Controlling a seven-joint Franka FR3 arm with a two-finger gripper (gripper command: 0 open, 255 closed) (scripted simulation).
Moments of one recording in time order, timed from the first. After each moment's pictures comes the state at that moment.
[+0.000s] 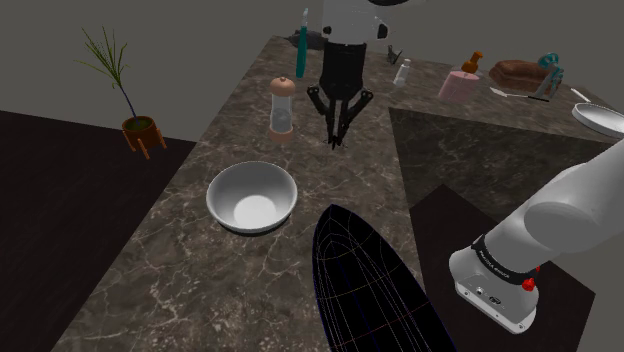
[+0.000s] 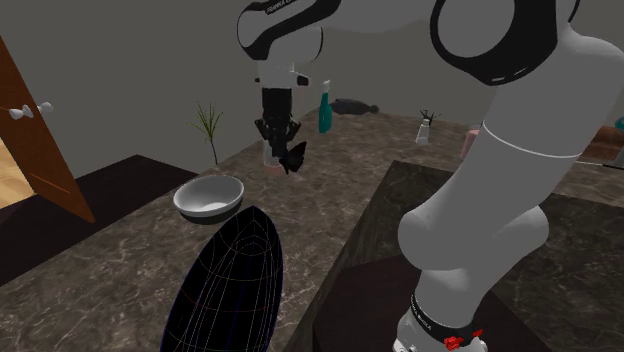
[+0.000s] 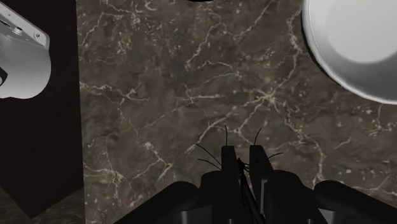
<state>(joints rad) -0.08 -0.15 0.53 -2.02 0.24 1.73 1.14</state>
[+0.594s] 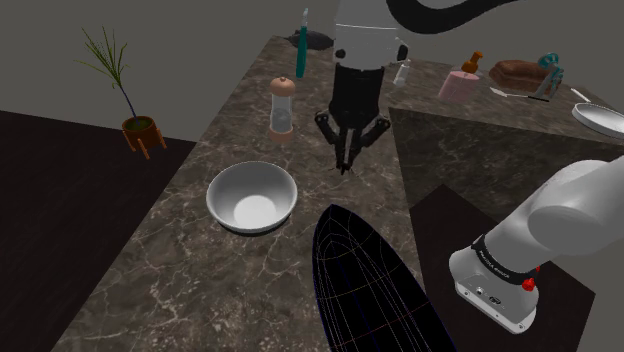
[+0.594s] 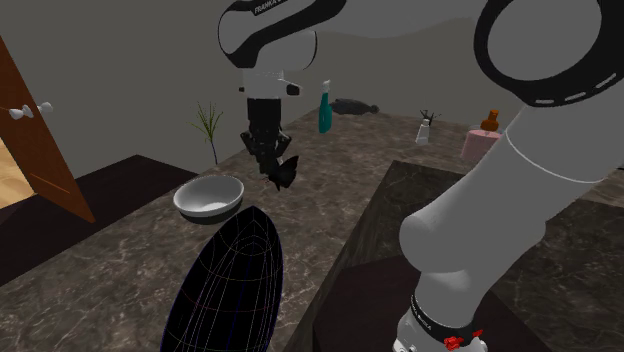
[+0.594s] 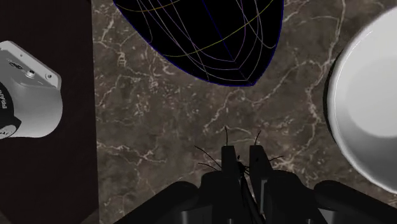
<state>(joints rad) 0.00 -0.32 0.58 -2.17 0.36 1.75 1.21</state>
